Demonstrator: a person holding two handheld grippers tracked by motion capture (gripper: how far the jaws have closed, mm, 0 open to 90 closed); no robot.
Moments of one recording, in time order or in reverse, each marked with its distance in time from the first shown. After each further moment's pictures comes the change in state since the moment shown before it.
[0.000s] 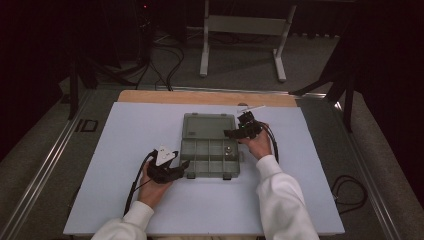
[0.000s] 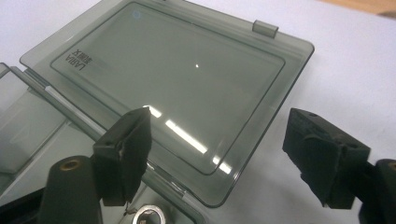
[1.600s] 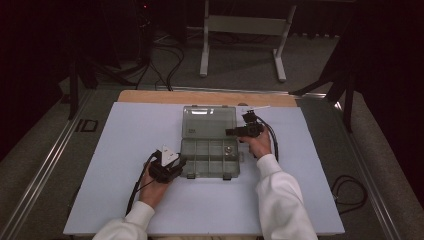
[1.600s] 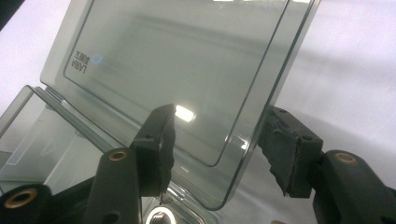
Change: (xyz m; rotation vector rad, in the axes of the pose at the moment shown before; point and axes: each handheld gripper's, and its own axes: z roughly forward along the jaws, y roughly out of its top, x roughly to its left) left arm -0.004 0.001 0.005 0.038 0.066 0.045; right arm -0.017 -0.004 0.006 0.010 0.123 0.157
